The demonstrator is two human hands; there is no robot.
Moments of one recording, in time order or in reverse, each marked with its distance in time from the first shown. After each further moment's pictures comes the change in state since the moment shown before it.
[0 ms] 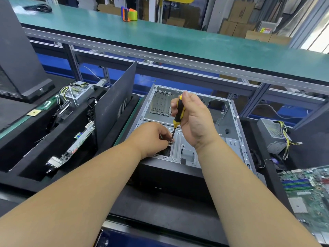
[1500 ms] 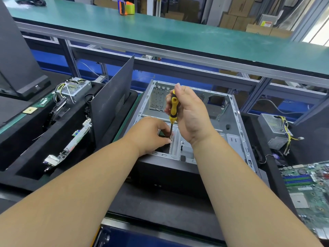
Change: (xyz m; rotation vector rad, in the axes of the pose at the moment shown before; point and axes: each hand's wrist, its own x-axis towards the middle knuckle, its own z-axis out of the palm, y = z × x) left_hand 0.003 -0.001 -0.001 0.032 0.014 0.067; right_hand 0.005 0.003 0.006 -0.004 -0.011 0.037
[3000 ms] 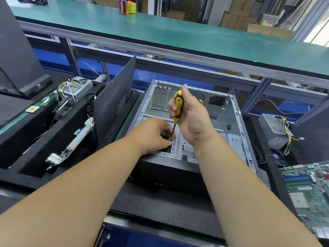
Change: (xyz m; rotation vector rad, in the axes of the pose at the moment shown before) left_hand 0.000 -0.001 0.000 0.011 -0.028 0.045; right_hand -0.004 -0.001 0.004 0.062 0.002 0.088
